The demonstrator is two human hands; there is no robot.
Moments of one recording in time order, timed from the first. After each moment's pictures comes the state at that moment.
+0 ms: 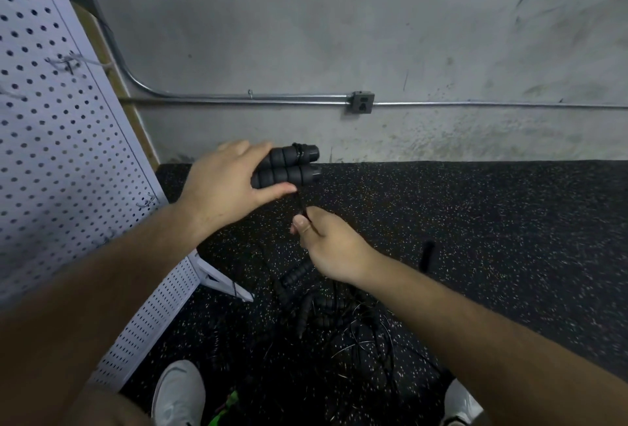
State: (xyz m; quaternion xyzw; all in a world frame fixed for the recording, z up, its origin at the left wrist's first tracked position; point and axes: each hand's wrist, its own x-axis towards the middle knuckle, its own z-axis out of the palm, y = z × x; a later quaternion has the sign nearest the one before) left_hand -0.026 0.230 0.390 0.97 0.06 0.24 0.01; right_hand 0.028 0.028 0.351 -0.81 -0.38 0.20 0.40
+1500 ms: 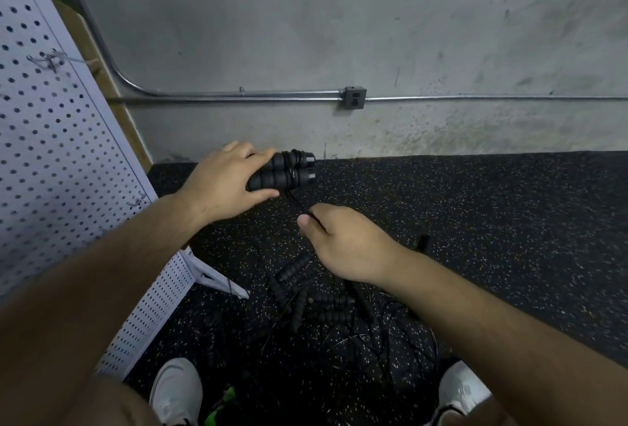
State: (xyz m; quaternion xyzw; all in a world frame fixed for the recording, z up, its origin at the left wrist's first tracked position) left_hand -0.004 0.246 0.368 0.99 0.02 0.15 0.00; right_hand 0.018 -0.006 0.386 -0.86 -0.43 0.13 0.26
